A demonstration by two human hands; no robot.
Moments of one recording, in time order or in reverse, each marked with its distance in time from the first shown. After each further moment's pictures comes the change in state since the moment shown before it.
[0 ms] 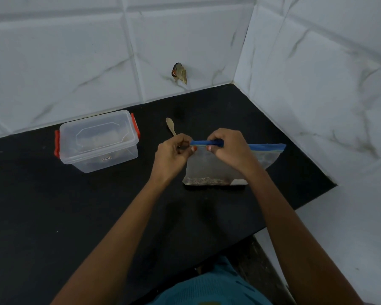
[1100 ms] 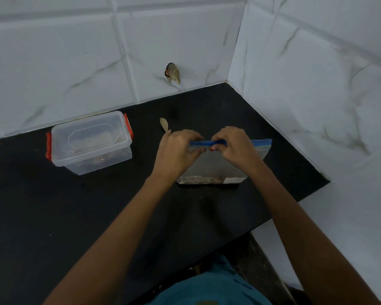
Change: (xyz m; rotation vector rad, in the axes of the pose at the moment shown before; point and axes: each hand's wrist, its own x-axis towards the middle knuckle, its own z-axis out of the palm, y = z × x) left_hand 0.011 0.022 0.013 0.486 -0.020 0.259; right_hand -0.004 0.023 -0.012 -0.134 0.061 -0.055
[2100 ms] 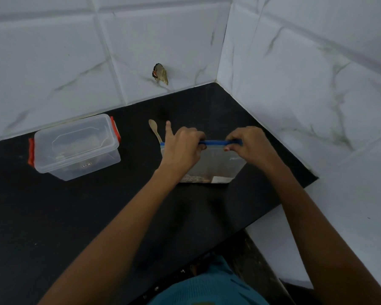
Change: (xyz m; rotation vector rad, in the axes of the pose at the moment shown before) left_hand 0.025 0.042 0.008 0.270 -0.208 -0.047; right_hand -0.017 0.047 -0.028 -0.137 0.028 0.064
